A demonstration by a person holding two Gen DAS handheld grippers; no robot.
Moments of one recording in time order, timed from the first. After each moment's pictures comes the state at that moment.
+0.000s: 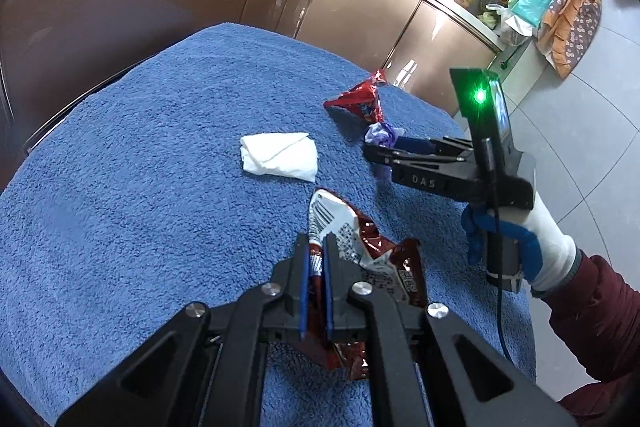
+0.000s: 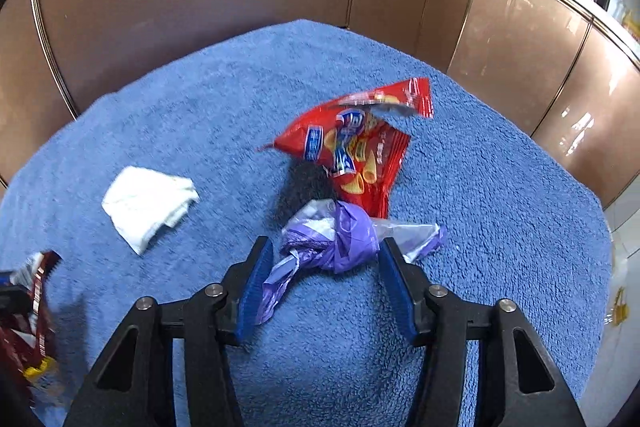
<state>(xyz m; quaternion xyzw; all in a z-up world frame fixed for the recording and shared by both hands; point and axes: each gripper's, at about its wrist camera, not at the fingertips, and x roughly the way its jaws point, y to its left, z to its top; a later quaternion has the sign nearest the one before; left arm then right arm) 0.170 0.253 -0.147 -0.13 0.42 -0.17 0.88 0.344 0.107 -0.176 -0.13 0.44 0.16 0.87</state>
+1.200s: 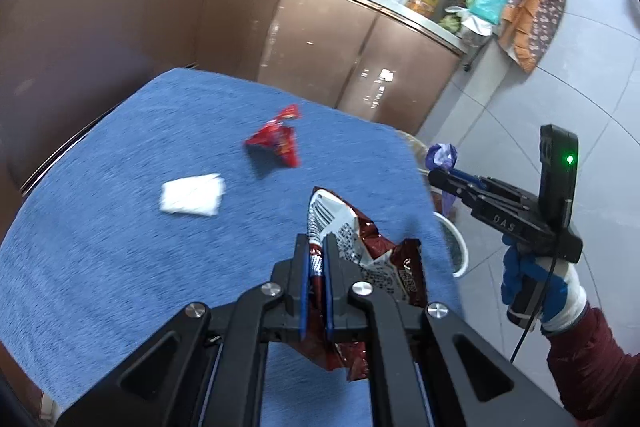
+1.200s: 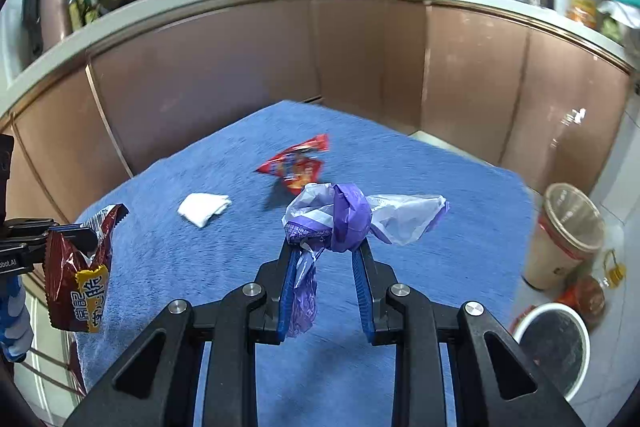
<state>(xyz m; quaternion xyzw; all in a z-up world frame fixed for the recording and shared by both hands) 0.140 0.166 -0.061 -0.11 0.38 -0.20 0.89 0.221 -0.053 -0.074 -0.02 0.34 0.18 0.92</state>
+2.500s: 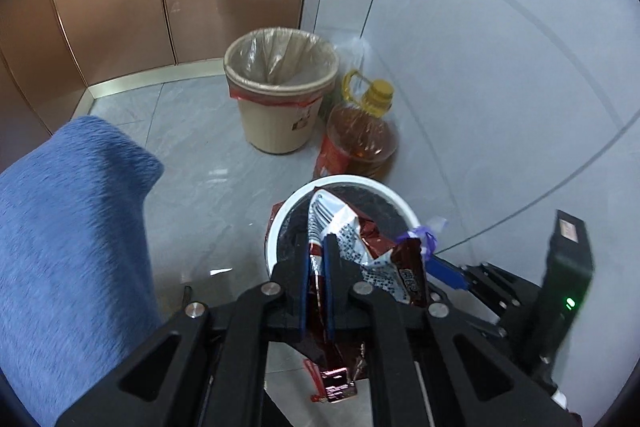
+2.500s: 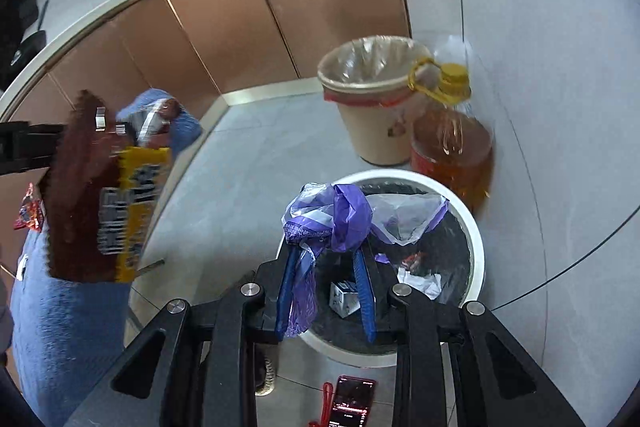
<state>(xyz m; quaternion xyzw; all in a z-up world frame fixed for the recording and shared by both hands) 0.337 -0.337 -0.163 0.10 0.51 -0.32 0.79 0.244 -0.427 -0.248 0.19 0.43 -0.06 0.88</state>
